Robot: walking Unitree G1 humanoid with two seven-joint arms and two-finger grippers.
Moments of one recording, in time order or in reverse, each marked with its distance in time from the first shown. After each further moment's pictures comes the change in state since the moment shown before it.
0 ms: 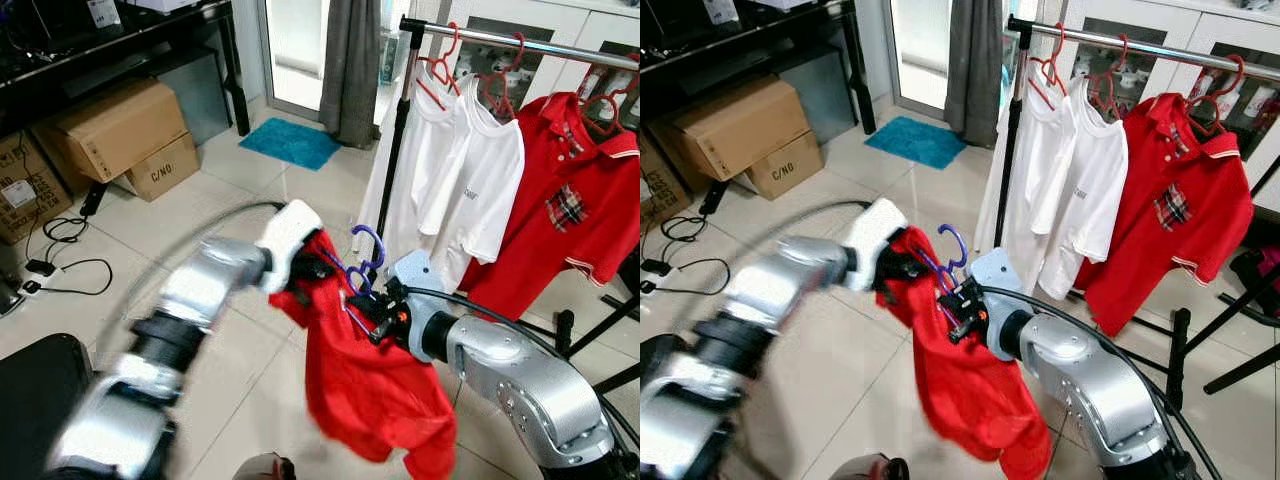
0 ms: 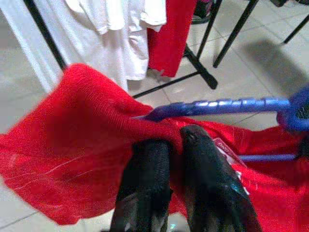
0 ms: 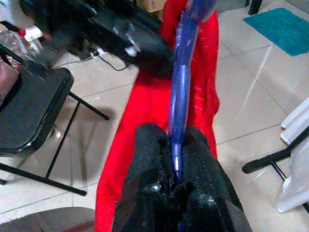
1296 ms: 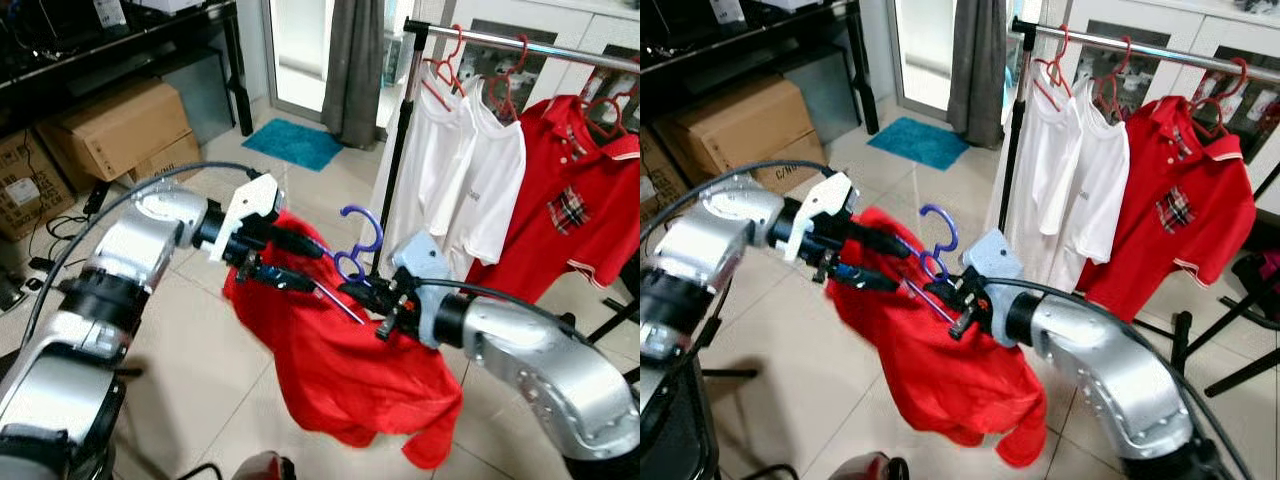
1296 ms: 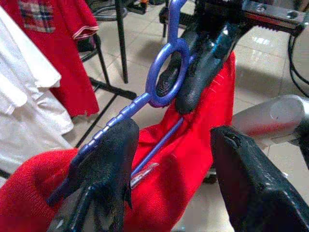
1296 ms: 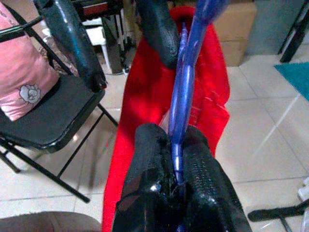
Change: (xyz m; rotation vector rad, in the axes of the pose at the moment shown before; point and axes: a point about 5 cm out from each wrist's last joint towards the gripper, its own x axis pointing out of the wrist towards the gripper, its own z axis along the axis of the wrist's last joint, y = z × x) left arm -0.057 0.014 0.034 0.391 -0.098 -0.541; right arm -0.018 0.005 0.032 -0.158 -0.108 0.176
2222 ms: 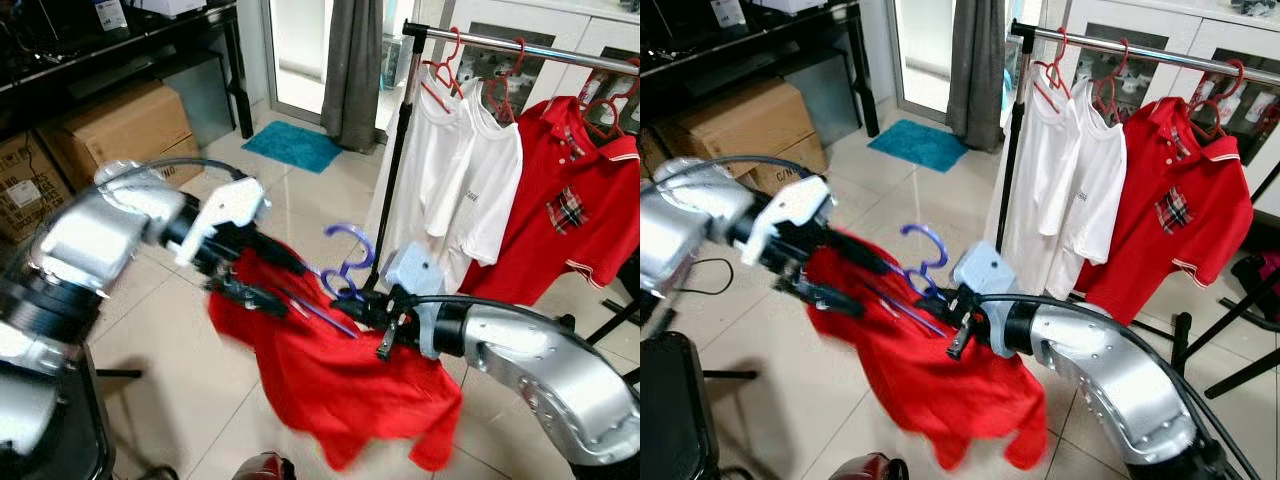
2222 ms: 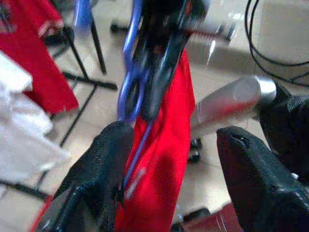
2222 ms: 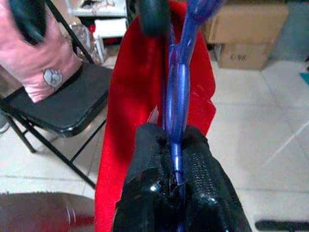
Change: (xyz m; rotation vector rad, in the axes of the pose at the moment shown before) left arm -0.013 -0.028 0.022 0.062 0.068 -0.104; right arm 0.002 0.004 -0.010 -0.043 0.039 0.089
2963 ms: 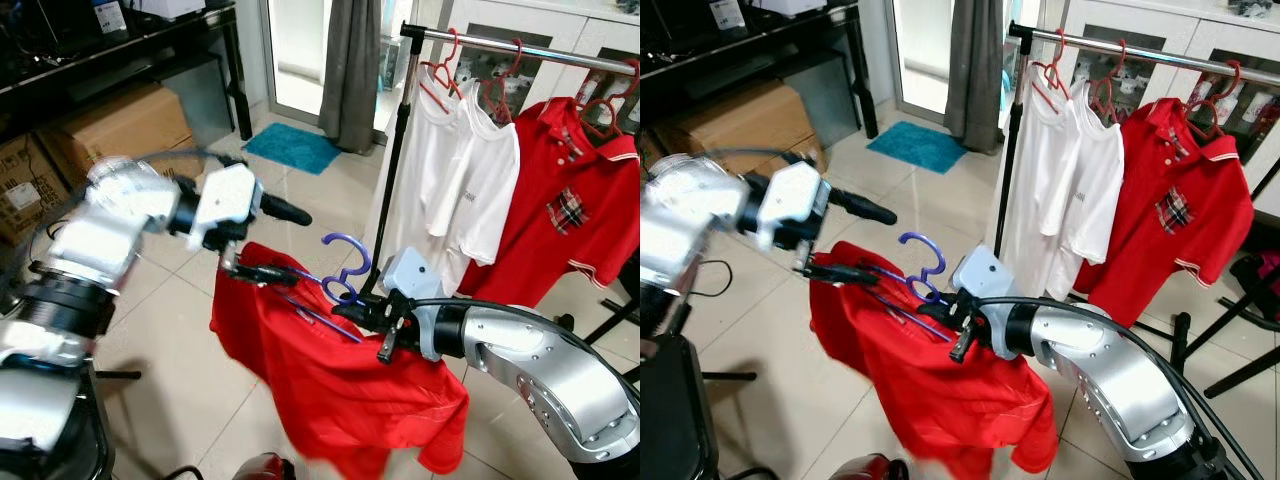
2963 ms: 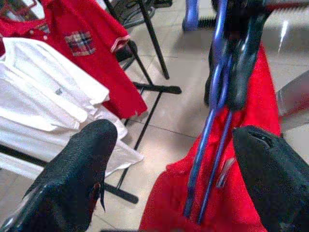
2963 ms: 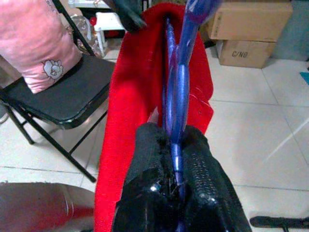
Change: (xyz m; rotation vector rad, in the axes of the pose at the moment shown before) left arm -0.010 0.021 -0.018 0.235 0.004 0.277; right arm -0.001 0.001 0.001 -0.035 0.013 0.020
